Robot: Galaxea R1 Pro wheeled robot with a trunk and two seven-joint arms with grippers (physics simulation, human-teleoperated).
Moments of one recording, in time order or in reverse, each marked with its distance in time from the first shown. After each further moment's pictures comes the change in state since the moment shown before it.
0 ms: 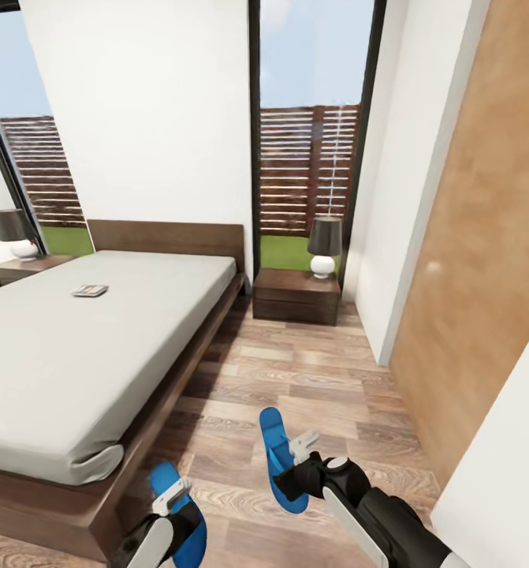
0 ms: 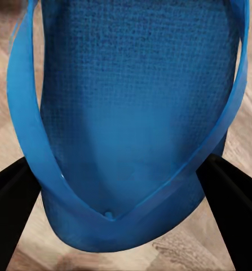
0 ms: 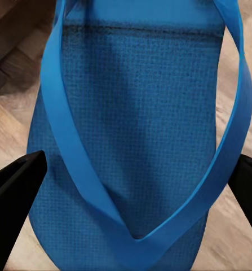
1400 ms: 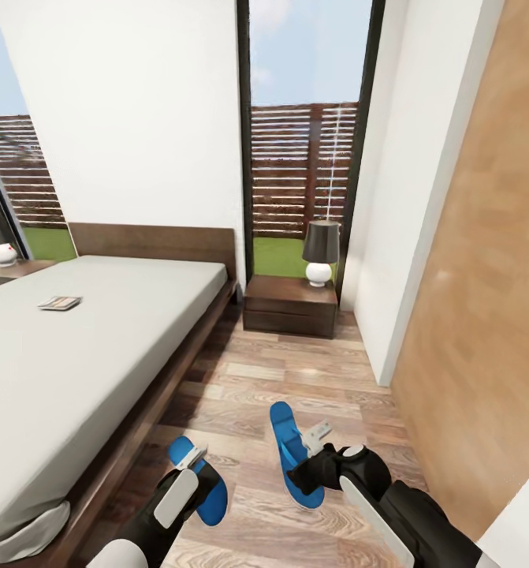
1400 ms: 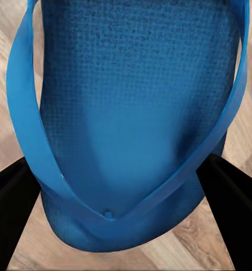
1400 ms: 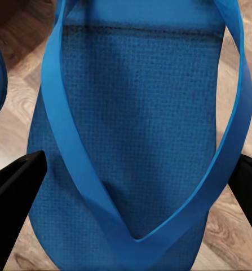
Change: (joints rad) left arm -0.290 -0.100 0.087 0.414 0.009 -0.117 -0.119; right arm 0.013 -0.089 -0.028 -0.195 -0.010 0.170 0.000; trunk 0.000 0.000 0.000
